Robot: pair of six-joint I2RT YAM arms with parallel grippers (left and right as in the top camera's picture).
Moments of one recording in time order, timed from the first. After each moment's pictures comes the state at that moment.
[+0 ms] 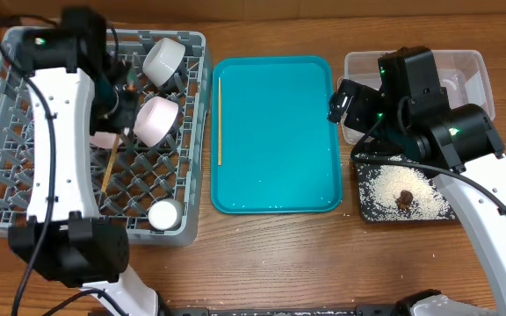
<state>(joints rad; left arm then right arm) 0.09 1.87 2.04 -1.66 -0.07 0.15 0.33 1.42 1.53 -1.03 0.00 0.65</state>
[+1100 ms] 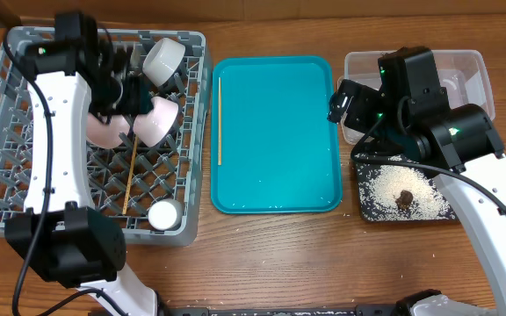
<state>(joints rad) 0.11 1.87 1.95 -1.33 0.28 0.11 0.33 1.42 1.53 -1.03 0.00 0.65</state>
